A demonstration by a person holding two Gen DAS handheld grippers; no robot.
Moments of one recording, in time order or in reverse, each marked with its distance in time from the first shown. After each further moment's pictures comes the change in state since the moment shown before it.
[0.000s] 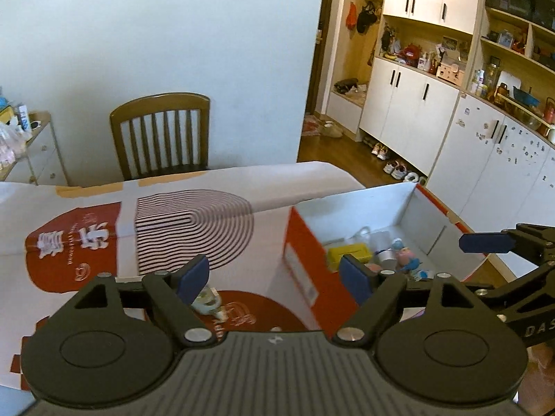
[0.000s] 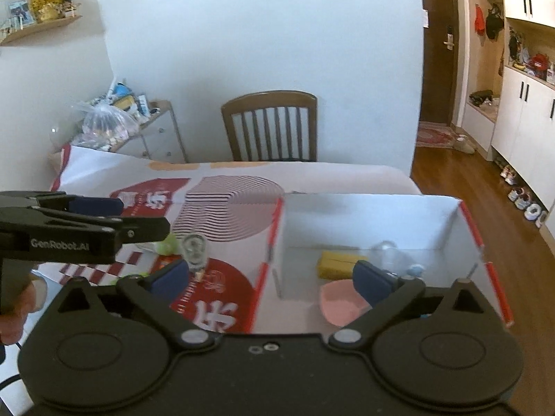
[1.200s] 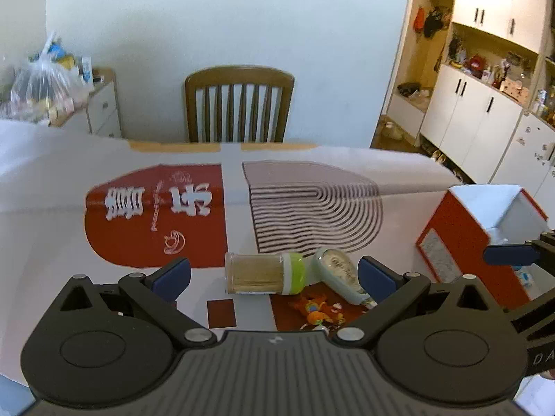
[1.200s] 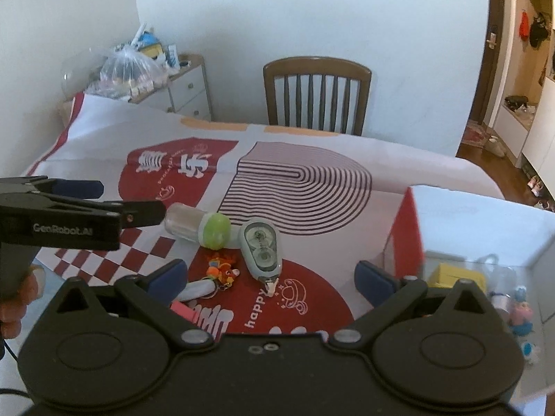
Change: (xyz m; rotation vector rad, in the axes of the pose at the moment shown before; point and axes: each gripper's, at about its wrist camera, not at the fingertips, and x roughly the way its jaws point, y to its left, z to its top) left arm 0.052 0.150 -0.037 -0.130 0.033 0.145; right arm 0.124 0.106 0.003 -0.111 0.119 0.021
